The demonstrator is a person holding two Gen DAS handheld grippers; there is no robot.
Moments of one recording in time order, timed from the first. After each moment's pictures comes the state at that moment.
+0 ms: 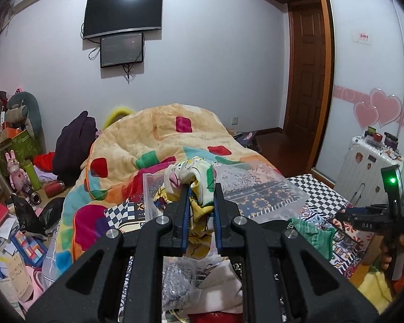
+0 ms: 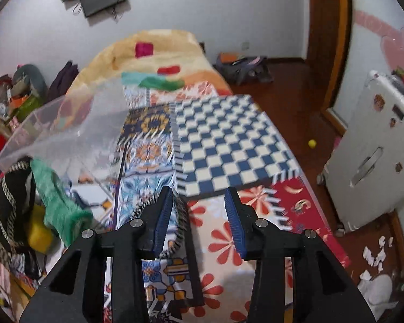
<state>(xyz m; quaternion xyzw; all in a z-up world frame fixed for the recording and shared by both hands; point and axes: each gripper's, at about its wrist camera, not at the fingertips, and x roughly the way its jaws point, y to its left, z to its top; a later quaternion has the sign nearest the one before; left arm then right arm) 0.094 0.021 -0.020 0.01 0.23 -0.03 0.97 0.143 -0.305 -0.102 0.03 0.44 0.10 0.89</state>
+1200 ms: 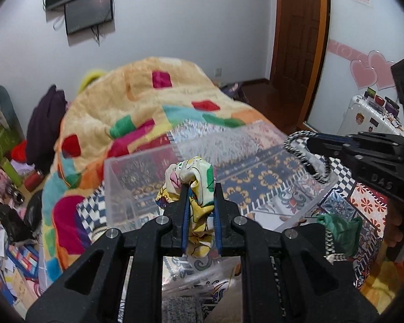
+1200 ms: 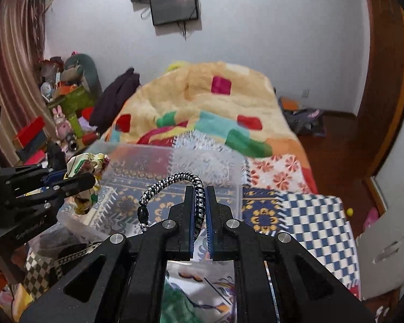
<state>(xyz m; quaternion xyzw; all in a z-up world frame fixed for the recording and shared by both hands) 0.195 0.014 -0.059 0.03 0.37 -0.09 0.92 0.191 -0.174 -0.040 -0.03 0.35 0.23 0.91</state>
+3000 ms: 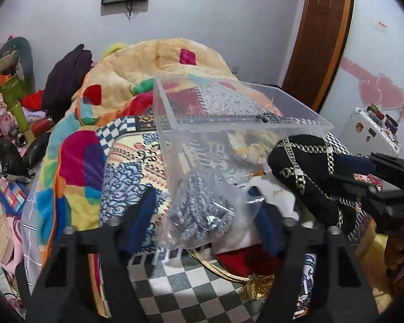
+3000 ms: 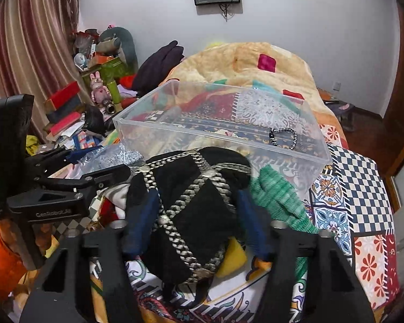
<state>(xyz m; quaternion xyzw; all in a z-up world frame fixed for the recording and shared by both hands) 0.087 0.061 -0.107 -0.05 0.37 -0.06 0.93 0.092 -0.136 -0.065 -0.07 0.38 0.30 0.87</state>
